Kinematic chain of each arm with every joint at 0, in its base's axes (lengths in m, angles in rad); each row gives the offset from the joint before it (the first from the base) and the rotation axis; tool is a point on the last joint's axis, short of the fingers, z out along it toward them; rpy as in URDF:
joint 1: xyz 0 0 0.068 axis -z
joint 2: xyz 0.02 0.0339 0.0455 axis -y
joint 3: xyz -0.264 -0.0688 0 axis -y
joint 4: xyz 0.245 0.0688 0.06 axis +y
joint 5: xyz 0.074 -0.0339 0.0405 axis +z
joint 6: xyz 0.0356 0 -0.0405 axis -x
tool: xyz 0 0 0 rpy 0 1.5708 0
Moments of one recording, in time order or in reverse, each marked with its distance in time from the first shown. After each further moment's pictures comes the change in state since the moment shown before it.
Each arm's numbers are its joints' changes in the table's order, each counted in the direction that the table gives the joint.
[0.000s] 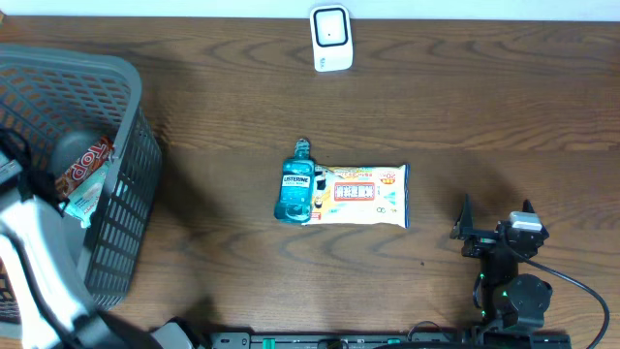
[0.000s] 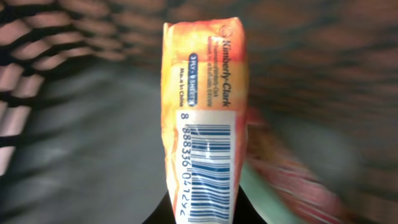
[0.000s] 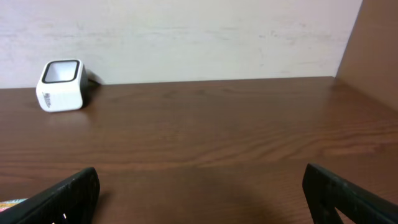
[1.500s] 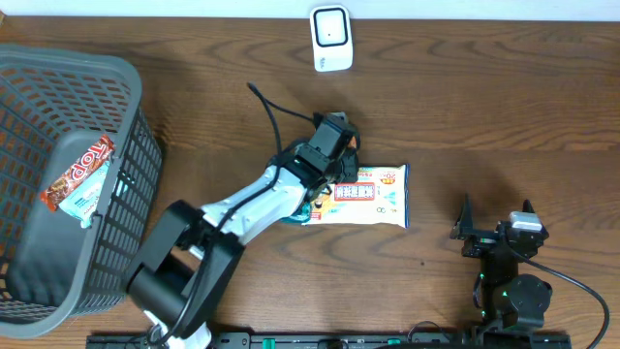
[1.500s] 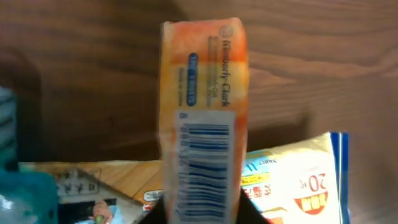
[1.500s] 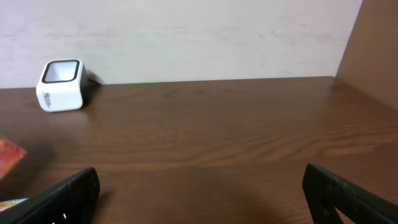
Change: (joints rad) left arm 1.327 -0.475 0.000 -0.546 -0.369 -0.301; right arm 0.000 0.000 0.000 -0.001 0.000 0.000
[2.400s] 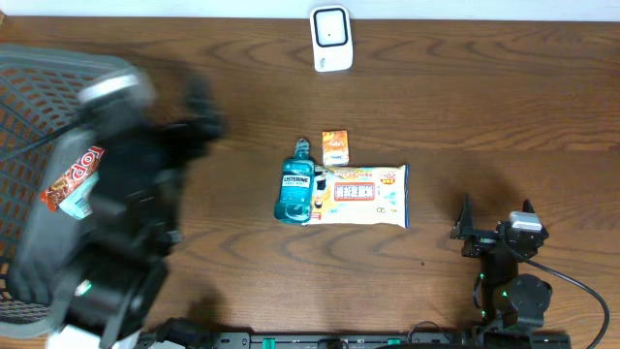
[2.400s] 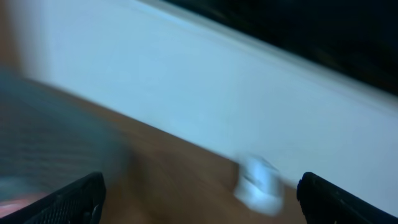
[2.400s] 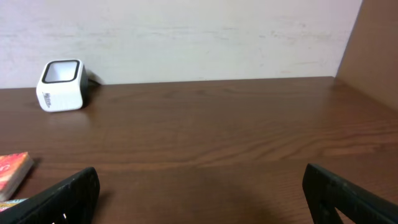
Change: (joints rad) left arm -0.329 0.945 0.089 0.318 0.583 -0.204; right arm 0.000 0.000 0.000 0.000 0.000 0.000
